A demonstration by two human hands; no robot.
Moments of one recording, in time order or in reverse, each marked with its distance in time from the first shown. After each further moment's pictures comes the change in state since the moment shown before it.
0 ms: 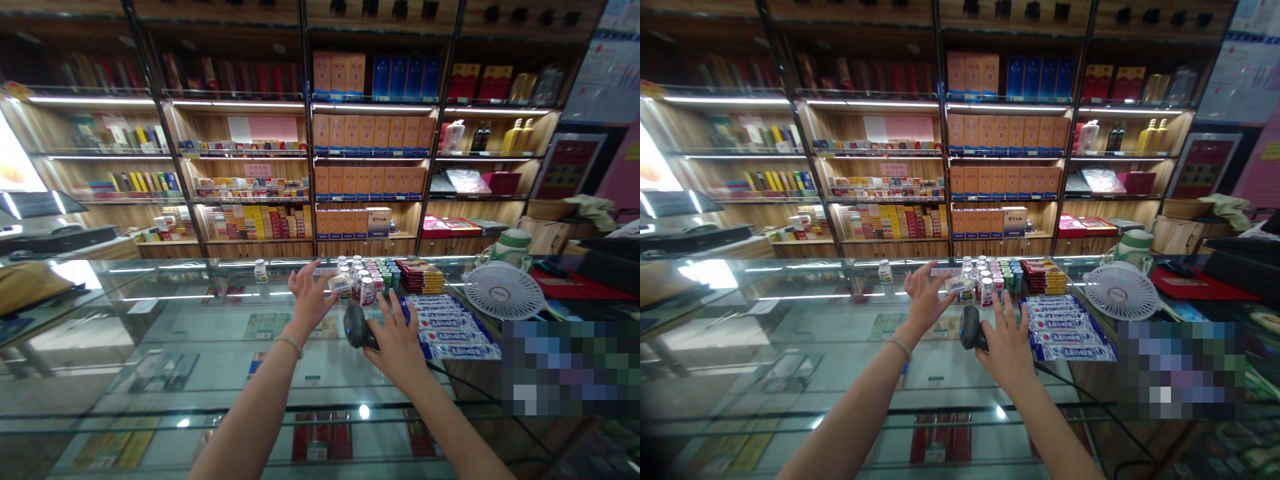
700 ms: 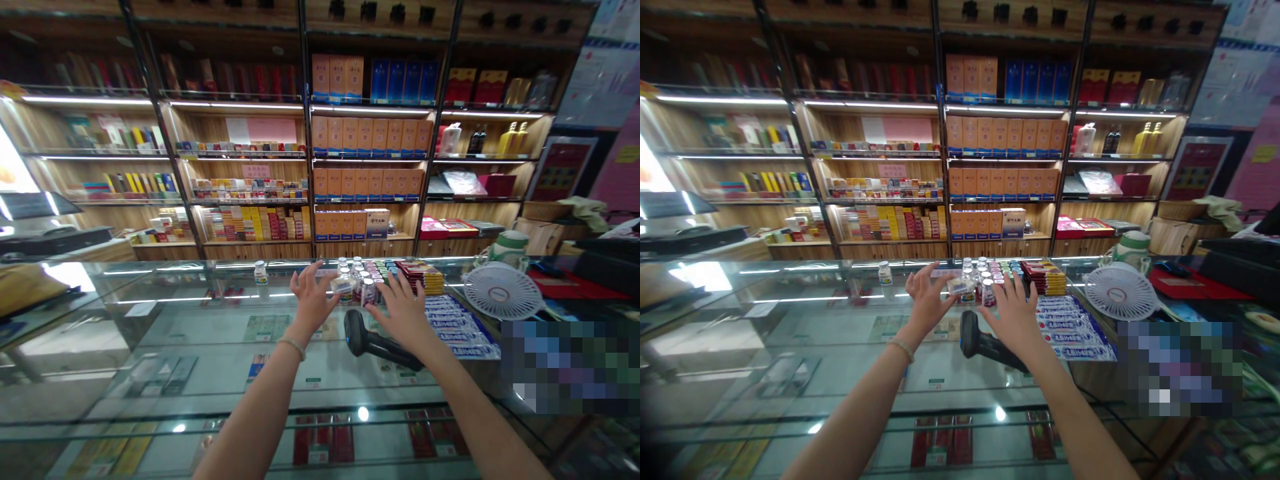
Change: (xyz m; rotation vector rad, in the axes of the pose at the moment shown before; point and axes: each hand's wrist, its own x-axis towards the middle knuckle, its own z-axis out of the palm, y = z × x) left_hand 0.001 0.001 0.000 -0.025 0.011 0.011; right_hand 0.048 0.026 -0.013 -0.027 -0.099 0.136
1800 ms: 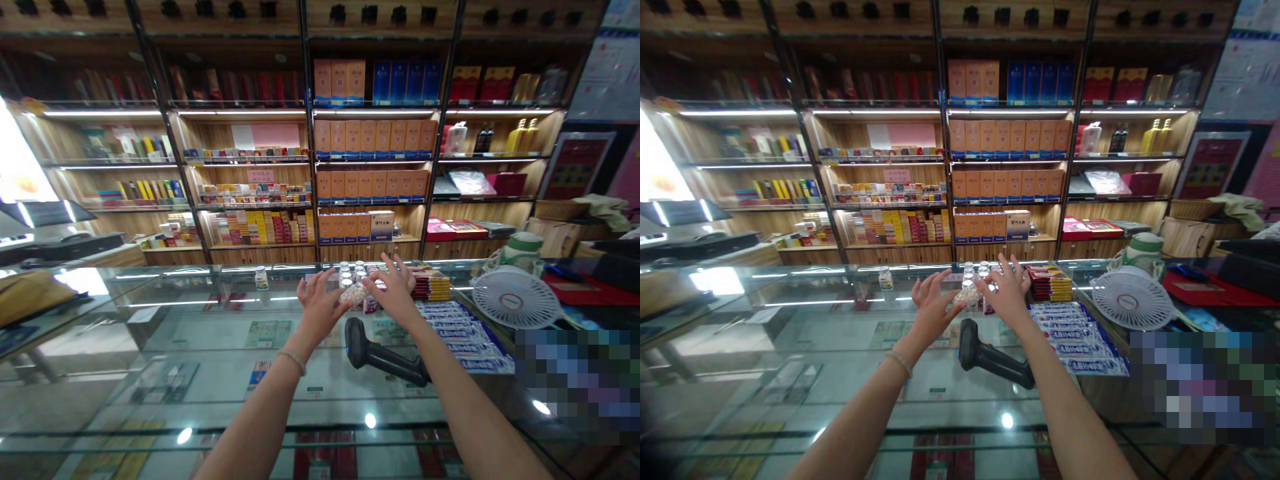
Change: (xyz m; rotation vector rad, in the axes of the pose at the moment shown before) left_hand 0.000 0.011 -0.001 -0.027 -0.156 0.060; right_hand 0.064 0.002 0.022 0.445 0.280 0.055
